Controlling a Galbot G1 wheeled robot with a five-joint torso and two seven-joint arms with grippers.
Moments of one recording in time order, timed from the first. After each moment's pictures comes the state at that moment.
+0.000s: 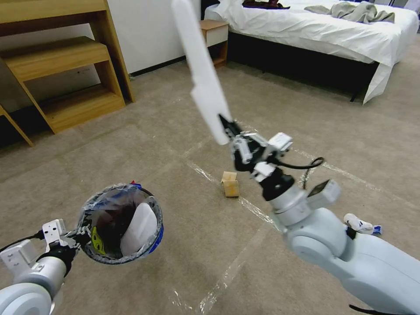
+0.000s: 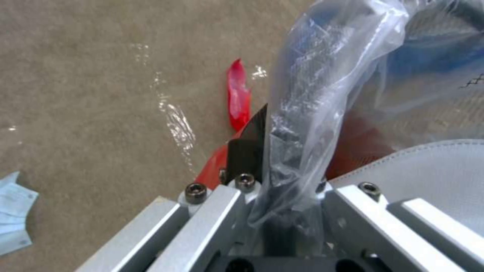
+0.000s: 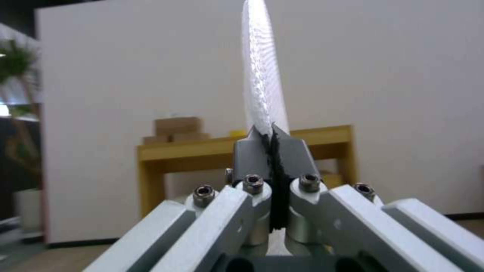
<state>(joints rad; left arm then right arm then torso) 1.73 -1.11 -0.93 -2.33 -1.05 0.57 -0.42 -0.58 0.76 -0.38 2.24 0.84 0.32 0.19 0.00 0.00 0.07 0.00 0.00</state>
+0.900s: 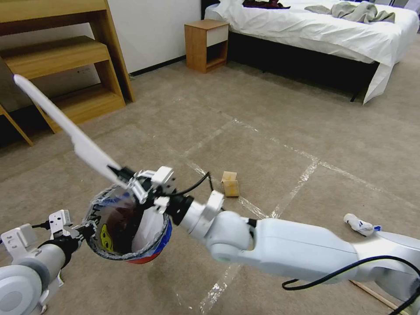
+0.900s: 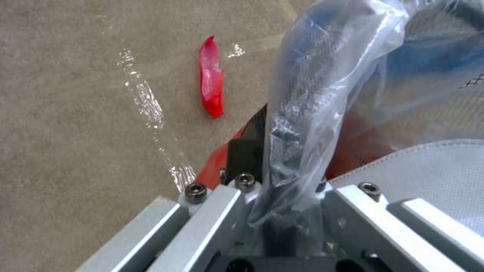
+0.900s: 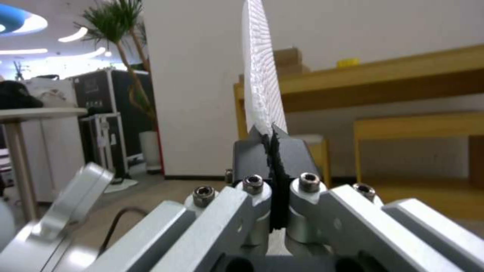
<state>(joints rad) 1.68 -1.00 -0.96 -2.33 -1.31 0.65 -0.52 -0.24 1.13 -0.93 1.92 0.85 0.34 0.20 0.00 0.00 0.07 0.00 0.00</state>
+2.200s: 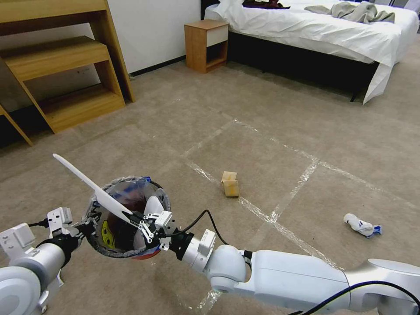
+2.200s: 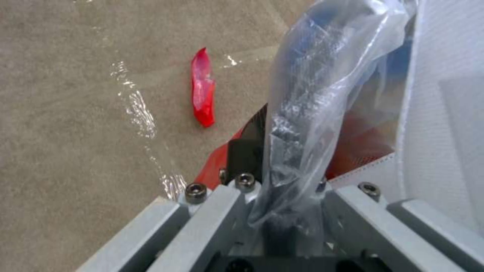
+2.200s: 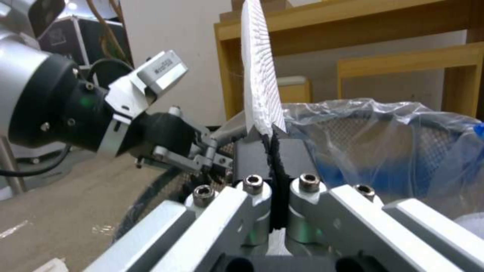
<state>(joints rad) 1.68 -1.01 -0.97 -2.37 -1.32 0.63 -0.52 -0.41 1.09 -0.97 1.82 0.72 0.35 0.21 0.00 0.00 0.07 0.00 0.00</state>
